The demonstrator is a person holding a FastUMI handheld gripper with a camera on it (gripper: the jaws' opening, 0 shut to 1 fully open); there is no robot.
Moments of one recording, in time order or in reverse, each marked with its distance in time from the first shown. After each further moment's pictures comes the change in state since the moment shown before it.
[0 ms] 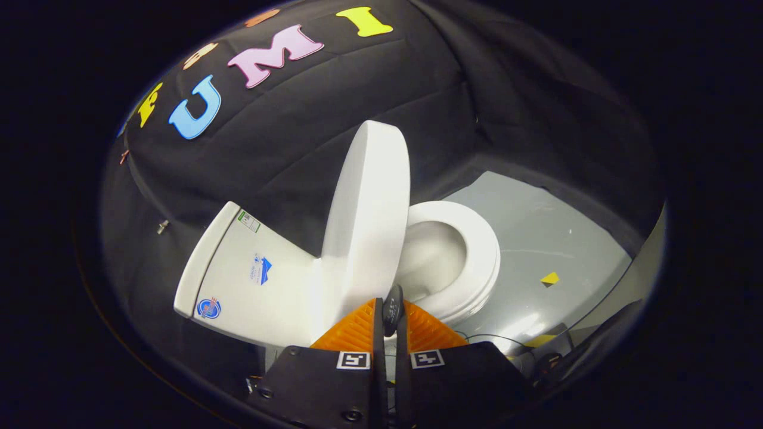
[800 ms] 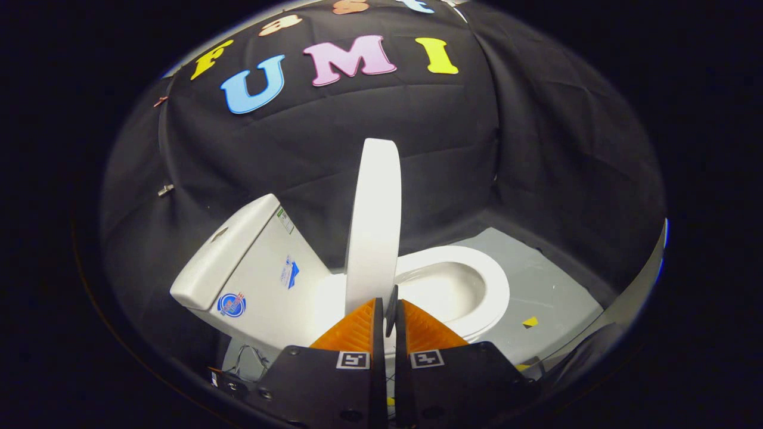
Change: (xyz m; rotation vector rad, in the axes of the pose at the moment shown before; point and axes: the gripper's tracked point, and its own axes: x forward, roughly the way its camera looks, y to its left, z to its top) arm -0.031 0.122 0.000 -0.256 -0.195 -0.041
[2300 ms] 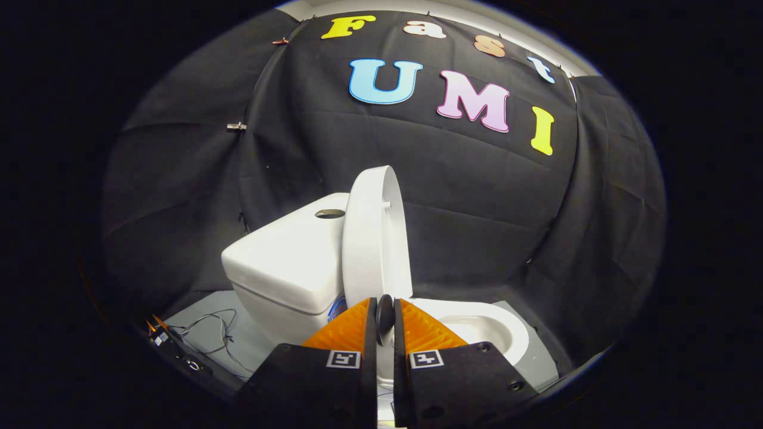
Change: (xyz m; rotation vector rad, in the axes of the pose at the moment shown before) arm -0.007 0.181 -0.020 -0.427 -0.174 0.080
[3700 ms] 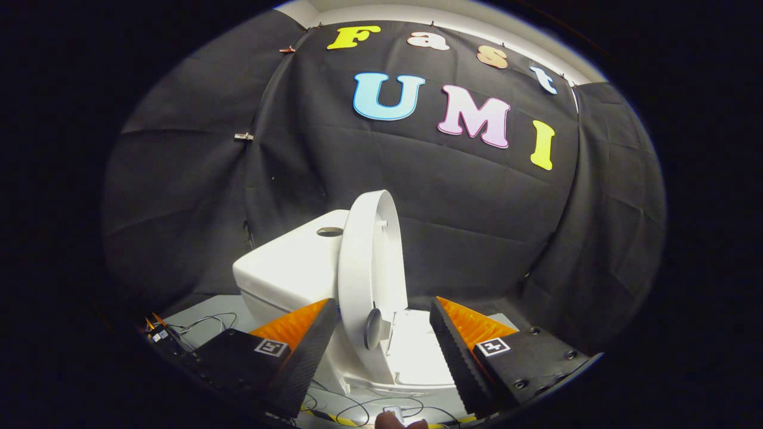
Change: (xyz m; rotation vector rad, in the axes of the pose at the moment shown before) arm -0.027 -0.014 0.030 -0.014 -0.070 0.030
